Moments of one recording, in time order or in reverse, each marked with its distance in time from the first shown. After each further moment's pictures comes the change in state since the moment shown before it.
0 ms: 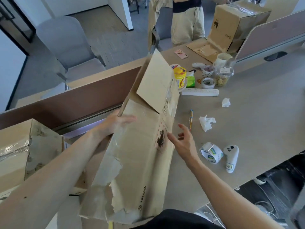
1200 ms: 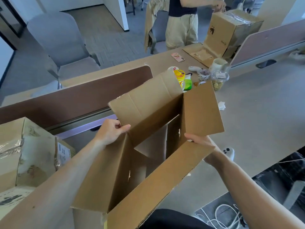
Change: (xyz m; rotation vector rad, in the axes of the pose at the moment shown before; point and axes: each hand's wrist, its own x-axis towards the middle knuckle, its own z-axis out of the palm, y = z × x) left_hand 0.012 -0.063 -0.017 0.482 0.357 -0.003; right_hand -0.003 -0.036 -0.068 0.282 -0.279 0.210
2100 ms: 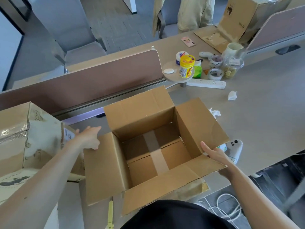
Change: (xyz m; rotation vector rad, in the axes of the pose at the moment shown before) left_hand -0.004 -0.107 -0.034 0.777 -0.401 -0.394; right_hand 0.008 0.082 -0.051 -0.399 0.148 0.425
